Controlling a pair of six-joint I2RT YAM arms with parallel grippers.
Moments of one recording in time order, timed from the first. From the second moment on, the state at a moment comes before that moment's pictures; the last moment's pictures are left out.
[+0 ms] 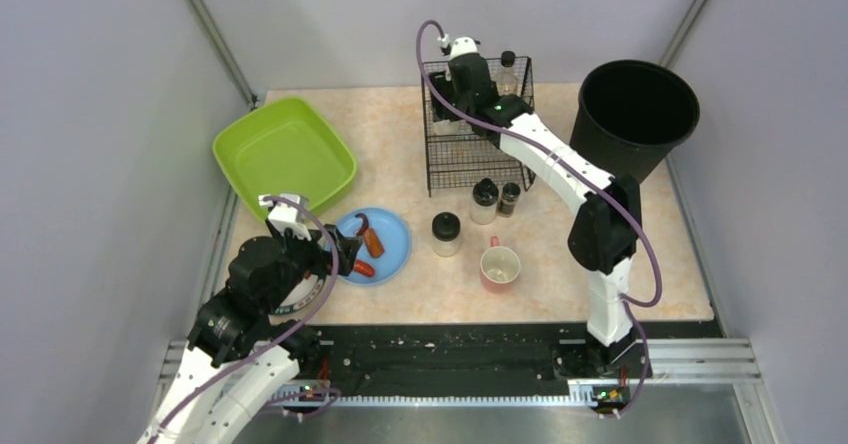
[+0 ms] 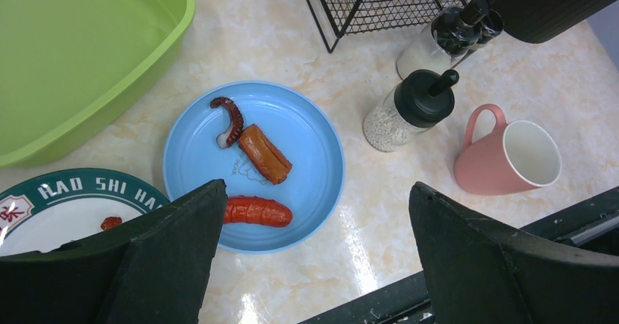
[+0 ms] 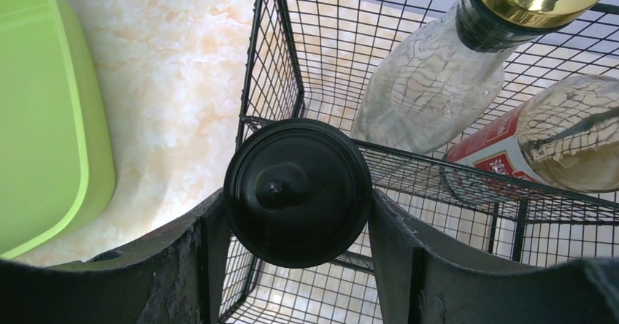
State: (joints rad) left arm -0.52 0.38 0.74 -0.68 -0.10 -0.34; right arm 0.62 2.01 1.96 -0.42 0.24 0.18
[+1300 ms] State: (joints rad) left arm -0.52 0.40 0.74 -0.68 -0.10 -0.34; right arm 0.62 2.07 1.79 -0.27 0.24 0.28
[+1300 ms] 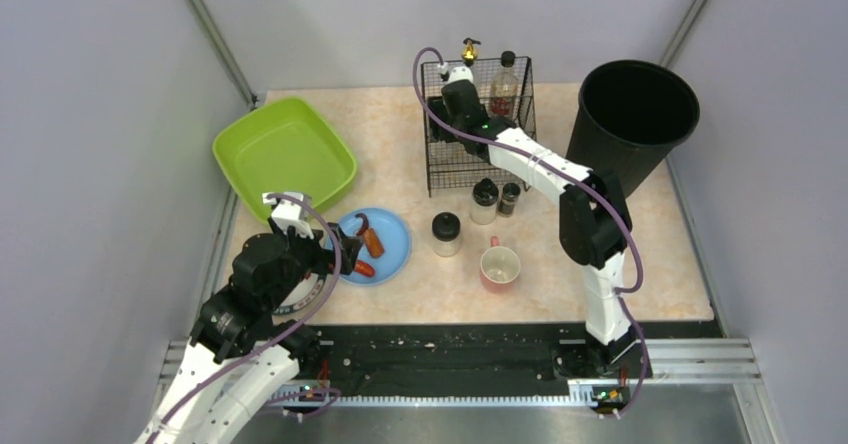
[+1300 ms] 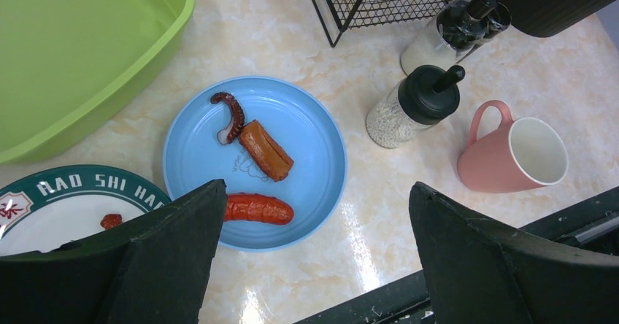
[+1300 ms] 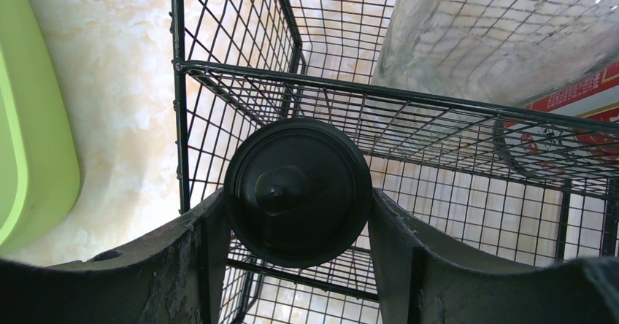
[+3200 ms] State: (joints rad) left arm -0.52 0.42 0.74 -0.68 -0.12 -0.34; right arm 0.82 1.38 1.08 -0.19 0.04 0.21
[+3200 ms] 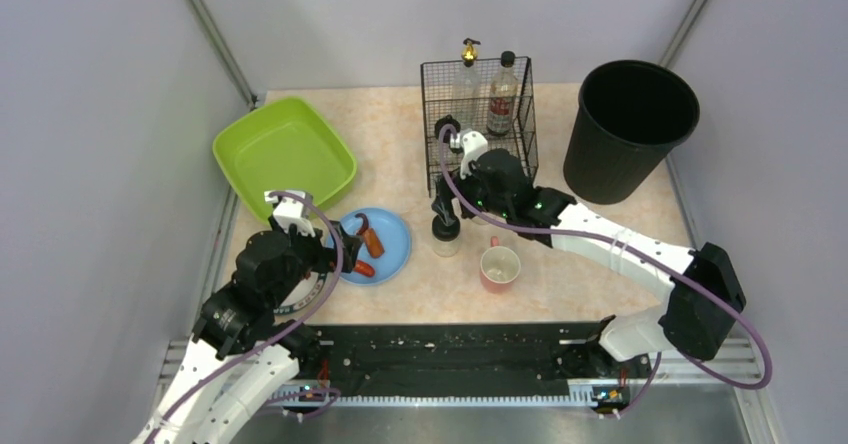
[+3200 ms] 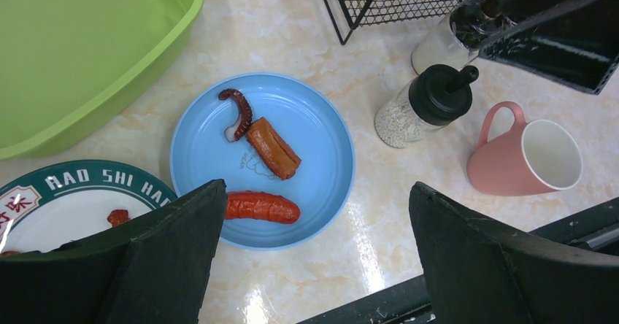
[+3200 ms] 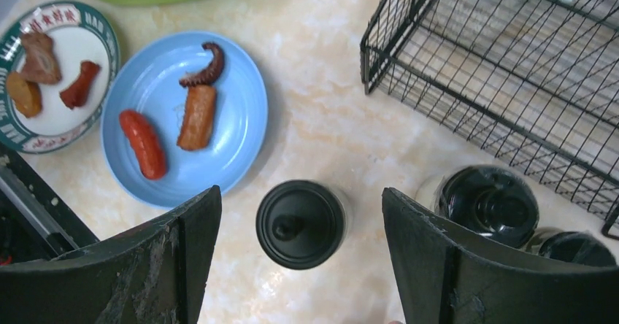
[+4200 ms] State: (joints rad) left arm -0.52 0.41 0.74 -0.68 -0.12 -0.34; right arm 0.90 1.44 0.95 -0.14 0.10 0.24
